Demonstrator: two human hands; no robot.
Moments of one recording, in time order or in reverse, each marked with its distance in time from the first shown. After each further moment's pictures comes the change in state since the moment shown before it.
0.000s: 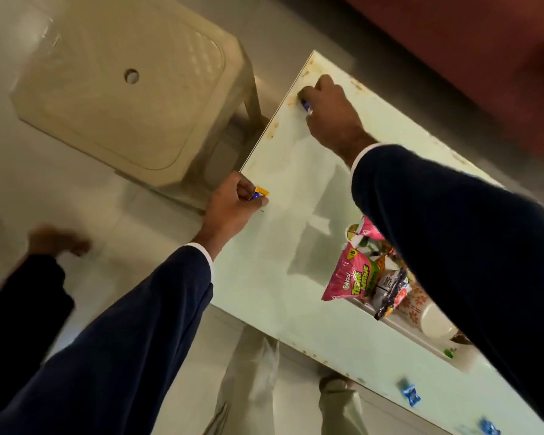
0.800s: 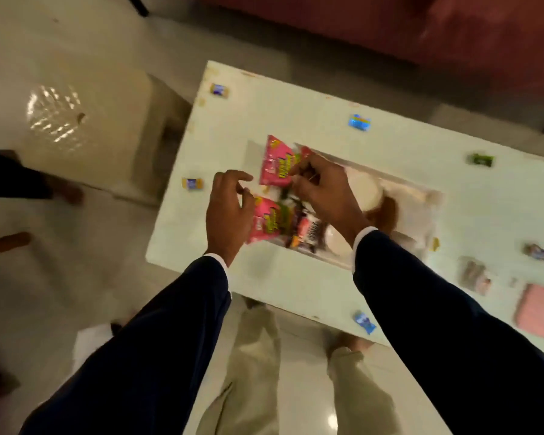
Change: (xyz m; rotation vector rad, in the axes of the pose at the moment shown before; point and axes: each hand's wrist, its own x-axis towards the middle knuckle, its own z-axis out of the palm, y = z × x) left_hand -0.166 0.087 0.122 0.342 0.225 0.521; right_hand -0.305 0.096 -0.034 0.988 0.166 0.245
